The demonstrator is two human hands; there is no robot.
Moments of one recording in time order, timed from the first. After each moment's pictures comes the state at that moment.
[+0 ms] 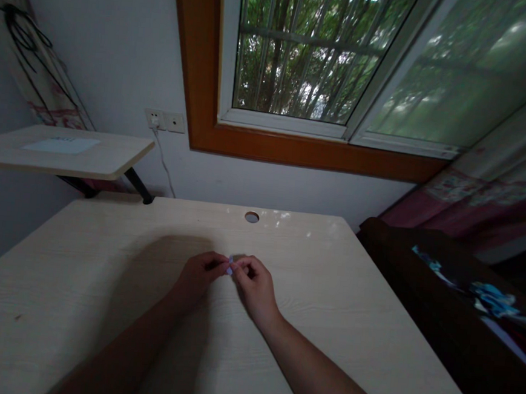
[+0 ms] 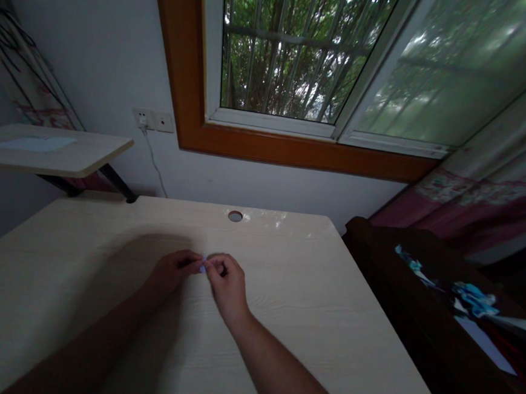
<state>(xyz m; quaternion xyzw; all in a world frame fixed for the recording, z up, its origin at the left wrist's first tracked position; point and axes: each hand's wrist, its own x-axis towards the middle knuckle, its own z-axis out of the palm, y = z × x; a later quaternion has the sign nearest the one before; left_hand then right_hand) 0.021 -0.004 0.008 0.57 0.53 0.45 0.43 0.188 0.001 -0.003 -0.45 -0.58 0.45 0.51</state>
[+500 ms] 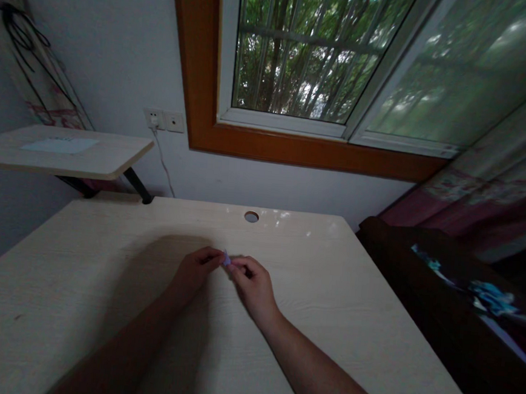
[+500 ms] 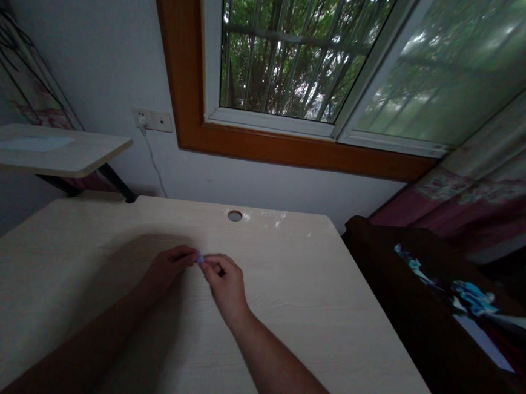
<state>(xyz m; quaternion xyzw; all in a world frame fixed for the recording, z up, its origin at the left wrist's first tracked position) 0.016 -0.002 0.018 0.53 0.55 0.48 0.44 0.188 0.001 0.000 -0.43 -0.61 0.46 0.48</state>
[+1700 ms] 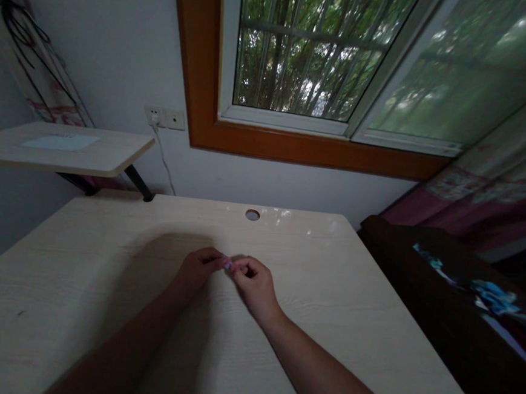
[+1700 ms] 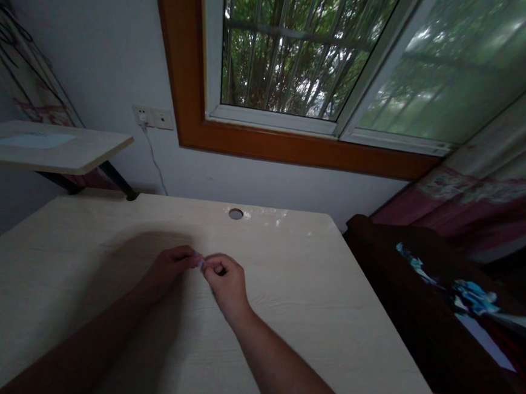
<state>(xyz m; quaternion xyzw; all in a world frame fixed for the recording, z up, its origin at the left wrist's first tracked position) 0.018 -0.004 0.017 0.52 0.51 0.48 0.49 0.187 0.000 -0.002 -0.46 -0.58 0.47 0.47</state>
